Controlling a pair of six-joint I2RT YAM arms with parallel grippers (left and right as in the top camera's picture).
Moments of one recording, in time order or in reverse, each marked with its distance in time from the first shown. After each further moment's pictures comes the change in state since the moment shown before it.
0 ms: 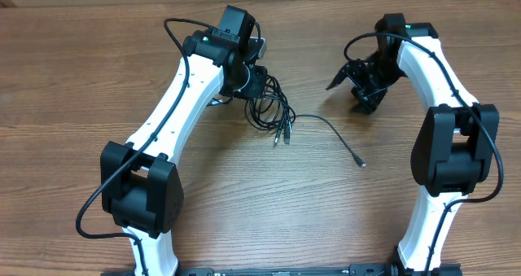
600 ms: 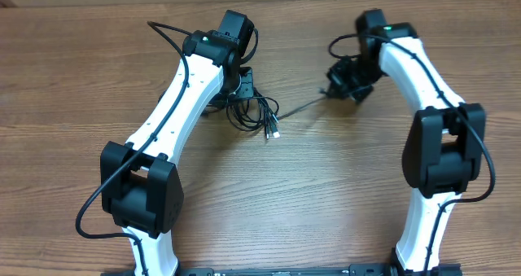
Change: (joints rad) left arm 0.000 0.000 0.000 -0.103 -0.260 -0.278; right arm 0.055 0.000 0.003 0.043 0.119 0.303
